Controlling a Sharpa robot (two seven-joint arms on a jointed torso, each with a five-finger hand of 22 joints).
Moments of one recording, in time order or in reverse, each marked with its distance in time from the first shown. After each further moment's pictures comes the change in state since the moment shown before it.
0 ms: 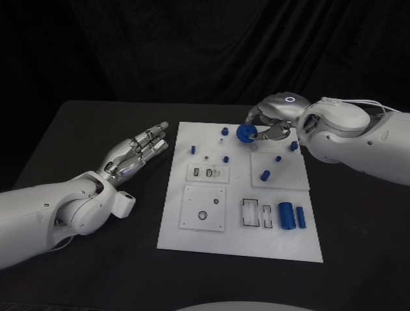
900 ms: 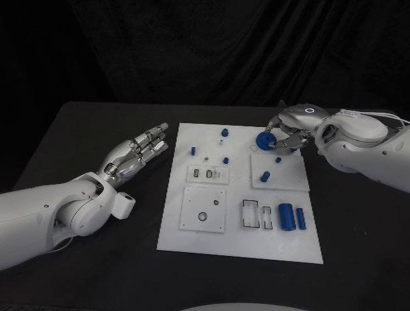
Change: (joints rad) left arm 0.000 -0.003 0.000 0.000 0.000 0.002 0.000; left_hand 0.000 0.000 0.000 0.000 0.000 0.000 0.000 0.000 0.000 0.000 0.000 0.000 0.000 0.000 0.000 0.000 0.000 0.000 0.000 -0.007 0.000 0.000; right arm -0.051 -0.082 0.000 -0.046 0.001 -0.002 0.012; right_hand 0.006 -0.005 -0.001 -0.002 -0.005 0.015 -0.011 -0.053 0.000 0.000 0.000 0.000 -0.001 0.000 0.000 0.000 0.000 0.000 0.000 0.000 -0.004 0.000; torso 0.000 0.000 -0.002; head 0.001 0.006
